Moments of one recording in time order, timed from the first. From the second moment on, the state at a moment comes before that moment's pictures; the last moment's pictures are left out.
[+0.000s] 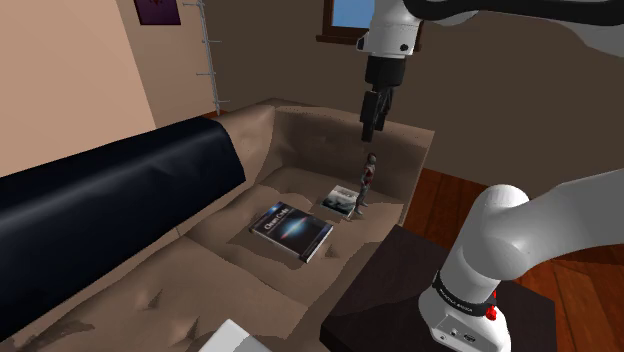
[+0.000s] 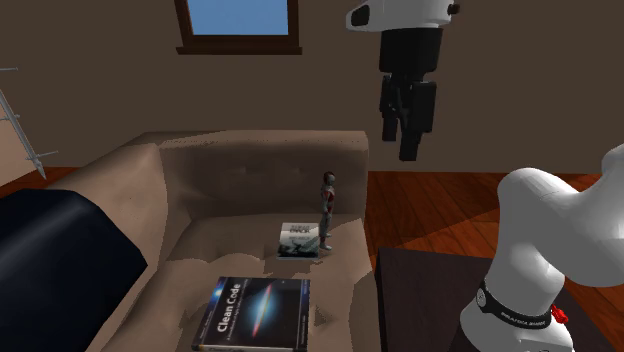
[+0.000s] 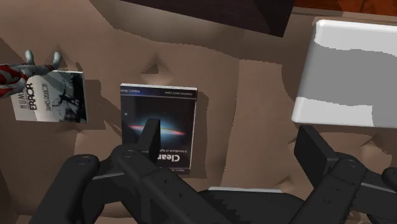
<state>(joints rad) 0.01 -0.78 0.05 -2.27 0.10 1.47 -0.12</state>
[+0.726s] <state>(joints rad) -0.05 -0.66 -0.15 -2.32 0.02 1.61 -0.33</state>
